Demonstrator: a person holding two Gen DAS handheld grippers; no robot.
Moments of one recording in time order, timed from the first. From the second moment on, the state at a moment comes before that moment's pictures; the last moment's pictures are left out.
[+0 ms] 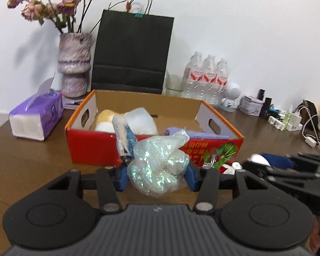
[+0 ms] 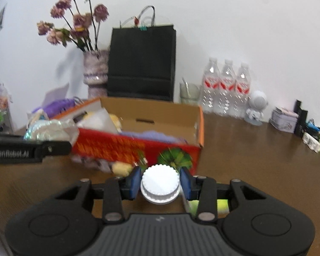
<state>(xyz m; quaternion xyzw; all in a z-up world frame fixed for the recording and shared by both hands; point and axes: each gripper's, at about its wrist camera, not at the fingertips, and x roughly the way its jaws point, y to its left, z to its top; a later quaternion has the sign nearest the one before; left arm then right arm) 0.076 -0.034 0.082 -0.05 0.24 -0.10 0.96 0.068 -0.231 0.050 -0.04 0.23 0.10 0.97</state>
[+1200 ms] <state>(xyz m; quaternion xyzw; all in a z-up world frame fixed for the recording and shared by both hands) 0.250 0.006 0.078 -0.11 0.27 -0.06 0.95 0.251 -0.190 0.051 -0.01 0.28 0.08 0.96</state>
